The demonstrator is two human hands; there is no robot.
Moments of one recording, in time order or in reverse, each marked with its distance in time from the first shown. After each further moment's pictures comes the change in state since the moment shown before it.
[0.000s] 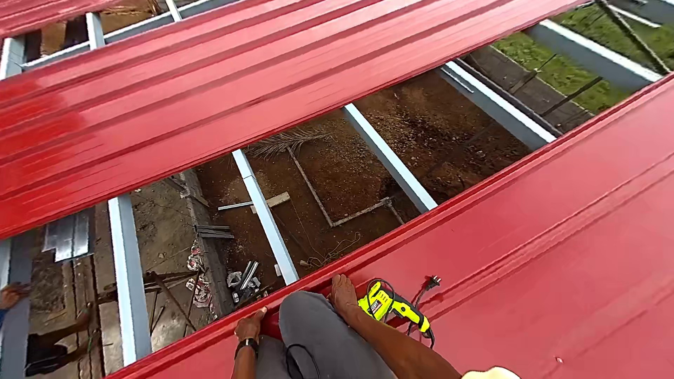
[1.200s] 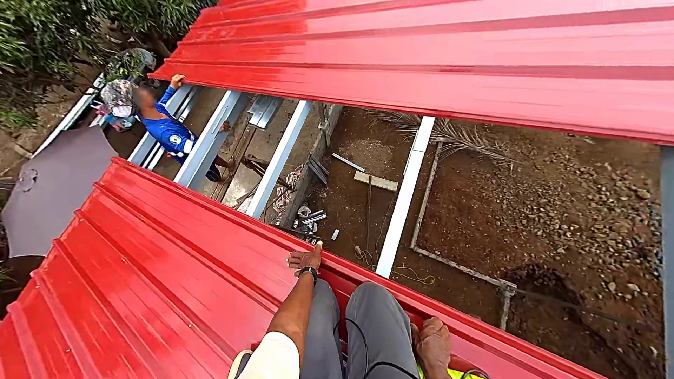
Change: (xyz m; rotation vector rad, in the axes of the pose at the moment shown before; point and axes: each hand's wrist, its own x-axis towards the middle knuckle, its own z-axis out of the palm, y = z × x) left_hand 0.044 -0.016 -0.028 -0.404 0.395 -0.525; right_hand 0.008 0.008 0.017 -0.167 0.130 -0.143
